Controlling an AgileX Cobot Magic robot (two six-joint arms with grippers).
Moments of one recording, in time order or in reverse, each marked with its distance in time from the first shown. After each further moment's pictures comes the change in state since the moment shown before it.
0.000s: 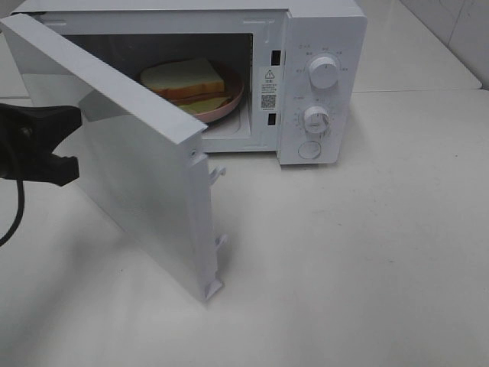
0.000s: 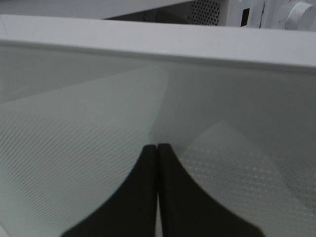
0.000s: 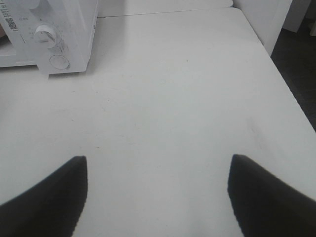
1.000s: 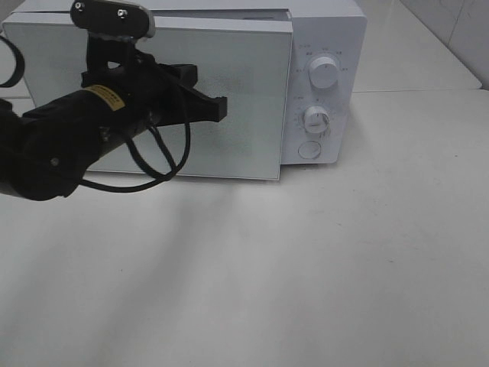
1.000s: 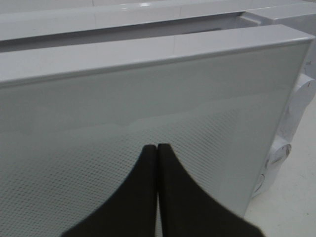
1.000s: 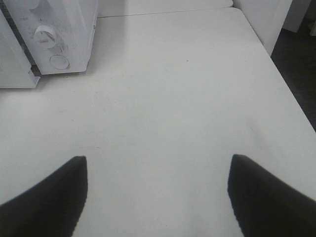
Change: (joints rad) left arm -0.412 0.368 -0.461 -0.688 0.055 0.367; right arm 0.000 0.000 0.001 0.000 0.000 0.000
